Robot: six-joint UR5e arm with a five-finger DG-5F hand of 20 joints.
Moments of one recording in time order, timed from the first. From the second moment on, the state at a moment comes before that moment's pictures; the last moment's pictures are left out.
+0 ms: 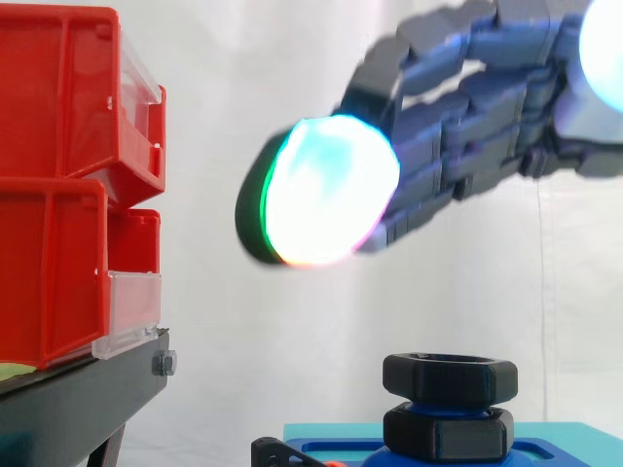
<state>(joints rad) 0.22 -2.14 -1.25 -2.89 -1.56 -1.16</state>
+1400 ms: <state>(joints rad) 0.12 -2.19 -1.20 -2.92 -1.56 -1.37</state>
